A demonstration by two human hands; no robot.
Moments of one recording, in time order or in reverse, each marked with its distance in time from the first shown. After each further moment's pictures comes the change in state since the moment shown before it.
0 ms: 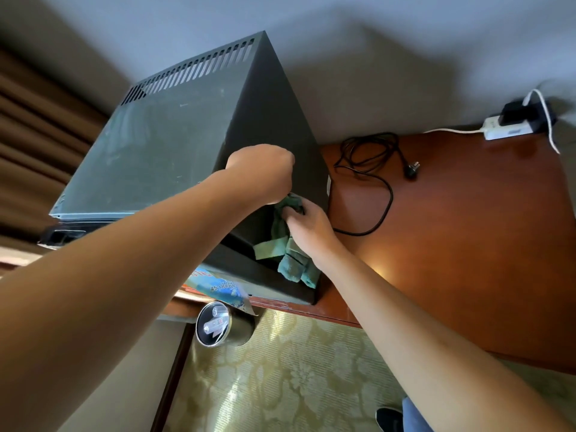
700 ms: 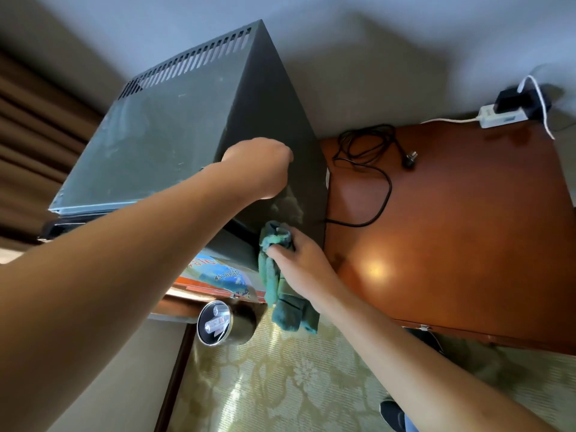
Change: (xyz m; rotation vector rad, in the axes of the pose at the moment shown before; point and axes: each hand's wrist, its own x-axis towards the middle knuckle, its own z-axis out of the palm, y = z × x) left_hand -0.016 -0.005 0.007 -0.011 0.082 0.061; right_hand -0.072 0.028 0.025 -0.075 -0.067 -0.036
